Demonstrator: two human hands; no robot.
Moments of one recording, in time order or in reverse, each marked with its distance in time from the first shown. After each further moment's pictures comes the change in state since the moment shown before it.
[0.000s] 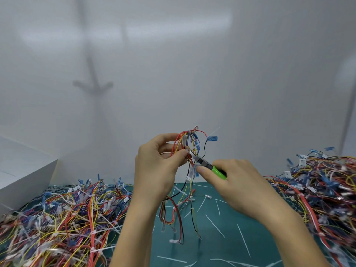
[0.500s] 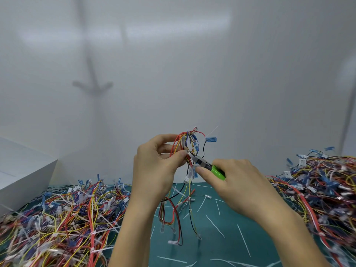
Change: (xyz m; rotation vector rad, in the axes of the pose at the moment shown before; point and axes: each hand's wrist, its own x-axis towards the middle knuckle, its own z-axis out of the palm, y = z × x) left_hand 0.001 -0.001 -0.003 0.006 -0.006 0.001; right_hand 0.000 0.001 0.002 -0.099 0.032 -0.008
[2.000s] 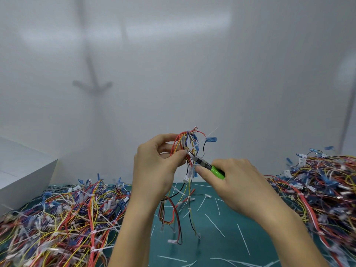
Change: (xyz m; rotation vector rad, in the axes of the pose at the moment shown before) left_hand 0.000 0.001 0.000 0.021 0.002 0.009; right_hand 0.000 -0.002 0.001 0.021 0.008 0.012
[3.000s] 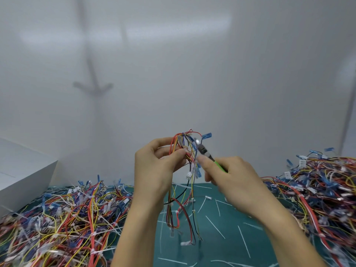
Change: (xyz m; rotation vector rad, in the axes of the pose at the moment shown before) left_hand -0.003 0.002 0.005 -0.270 0.071 -0.142; right_hand 0.003 -0.005 -0.002 0.453 -0.020 0.118
